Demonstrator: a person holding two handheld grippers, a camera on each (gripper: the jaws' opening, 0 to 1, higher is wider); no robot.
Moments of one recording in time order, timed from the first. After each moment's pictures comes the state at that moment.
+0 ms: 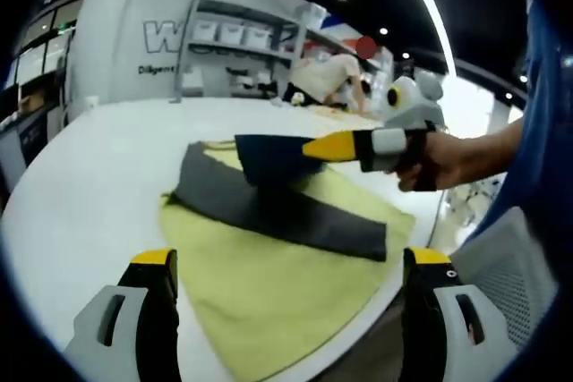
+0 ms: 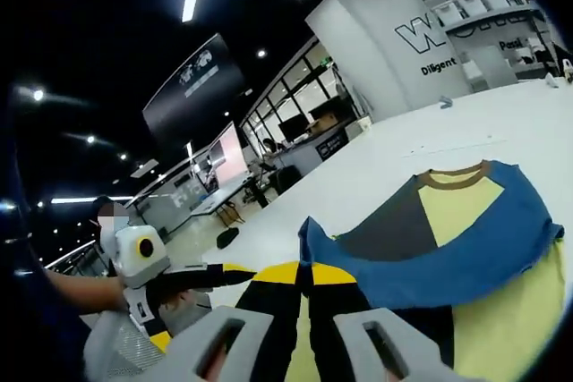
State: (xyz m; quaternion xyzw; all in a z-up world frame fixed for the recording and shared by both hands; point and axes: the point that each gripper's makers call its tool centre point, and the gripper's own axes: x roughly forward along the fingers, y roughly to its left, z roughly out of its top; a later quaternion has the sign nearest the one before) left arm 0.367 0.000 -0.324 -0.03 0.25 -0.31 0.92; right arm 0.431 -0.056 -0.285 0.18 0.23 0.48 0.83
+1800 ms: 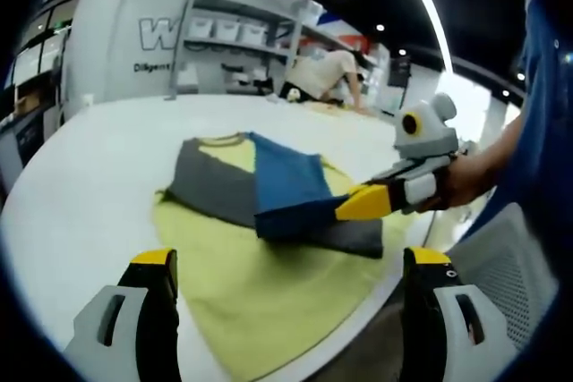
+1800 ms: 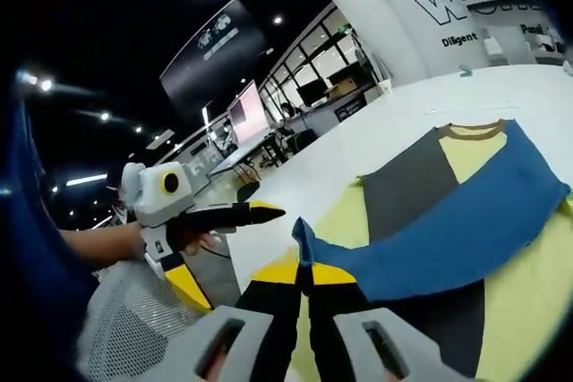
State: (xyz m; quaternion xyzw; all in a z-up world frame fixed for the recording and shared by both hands) left arm 0.364 -0.004 -0.324 -0.03 0.25 -0.32 0.91; right arm 0.376 -0.063 -0.327 0.14 0.29 0.52 0.79
